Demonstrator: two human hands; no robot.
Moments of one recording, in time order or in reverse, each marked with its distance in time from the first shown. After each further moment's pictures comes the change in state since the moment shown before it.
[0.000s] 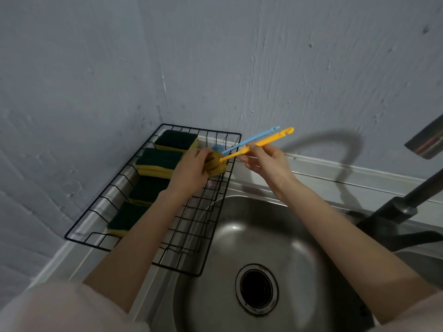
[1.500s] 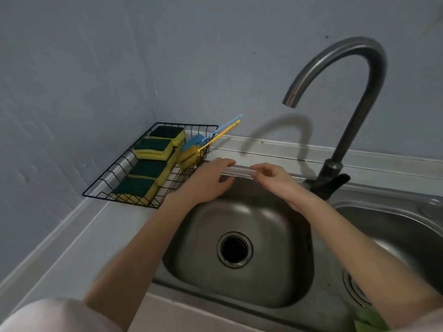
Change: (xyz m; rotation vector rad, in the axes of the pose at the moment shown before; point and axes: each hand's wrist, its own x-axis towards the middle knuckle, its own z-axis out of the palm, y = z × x) left_hand -0.126 0.146 -0.008 -0.020 -0.173 0.178; right_hand -0.136 0.014 -0.106 -0.561 -0.072 -0.035
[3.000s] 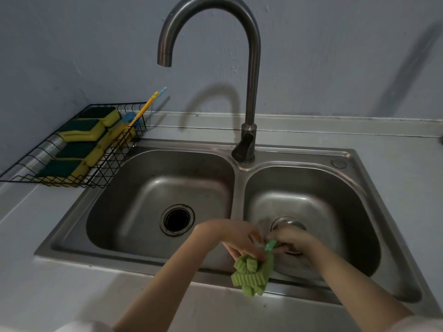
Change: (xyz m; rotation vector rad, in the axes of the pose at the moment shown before) left_hand -0.031 0.186 0.180 -0.219 -1.004 -0.268; right_hand -0.122 0.227 -0.106 0.164 -0.183 0.716
